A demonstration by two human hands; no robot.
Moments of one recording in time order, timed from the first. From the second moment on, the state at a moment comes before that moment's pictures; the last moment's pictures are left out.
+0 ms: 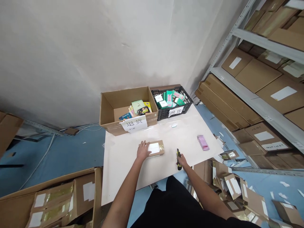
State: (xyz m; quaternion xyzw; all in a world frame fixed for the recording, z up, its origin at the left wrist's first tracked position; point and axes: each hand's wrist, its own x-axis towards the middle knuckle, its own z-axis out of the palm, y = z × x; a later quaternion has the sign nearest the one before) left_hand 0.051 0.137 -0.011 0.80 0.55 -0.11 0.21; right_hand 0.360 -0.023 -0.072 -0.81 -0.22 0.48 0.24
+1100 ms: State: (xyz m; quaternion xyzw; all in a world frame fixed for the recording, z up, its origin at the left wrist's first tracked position) left_hand 0.184 0.073 -0.008 0.64 0.69 -0.14 0.29; right_hand 0.390 0.101 -0.073 -0.62 -0.46 0.57 0.27
